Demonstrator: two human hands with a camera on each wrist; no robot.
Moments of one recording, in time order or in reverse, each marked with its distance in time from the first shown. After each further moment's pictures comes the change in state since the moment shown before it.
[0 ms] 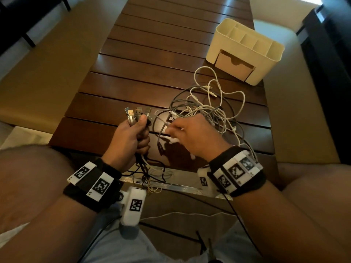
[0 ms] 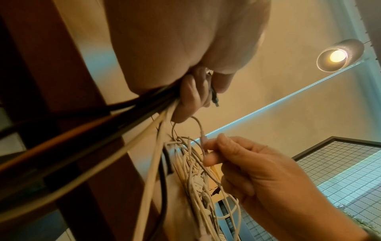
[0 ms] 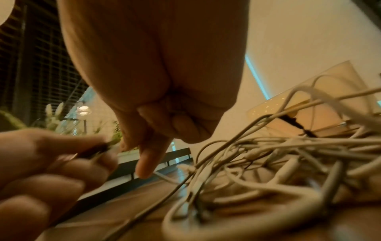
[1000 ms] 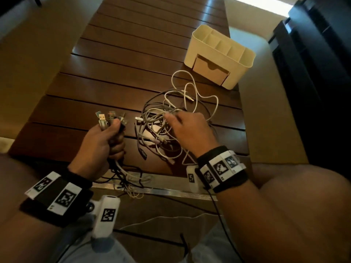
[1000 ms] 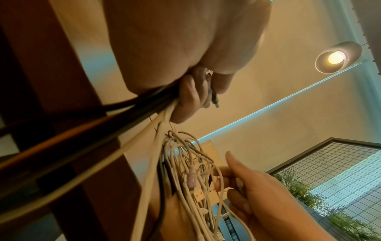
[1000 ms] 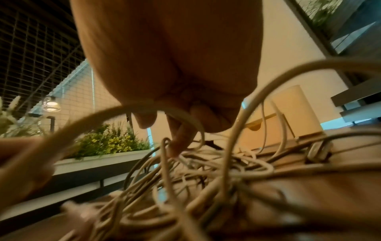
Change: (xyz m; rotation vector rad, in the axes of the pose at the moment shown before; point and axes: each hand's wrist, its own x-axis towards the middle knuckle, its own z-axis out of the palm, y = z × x) left_hand 0.002 0.001 0.001 -0.034 0.034 -0.026; right_hand -0.001 0.028 -0.019 -0.014 0.236 0.254
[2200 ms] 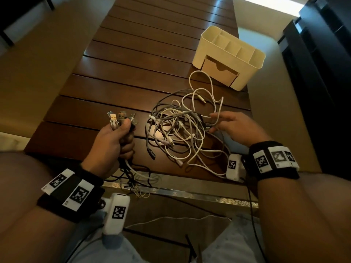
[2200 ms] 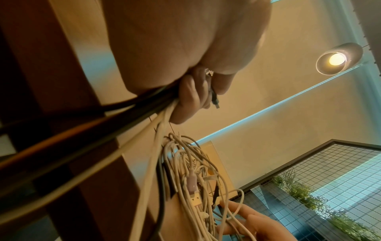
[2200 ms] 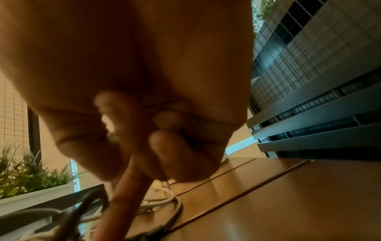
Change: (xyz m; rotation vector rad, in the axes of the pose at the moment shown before) left_hand -0.002 0.002 0.002 0.019 0.002 0.024; right_hand 0.013 0.087 -0.060 0.199 -0.252 0.313
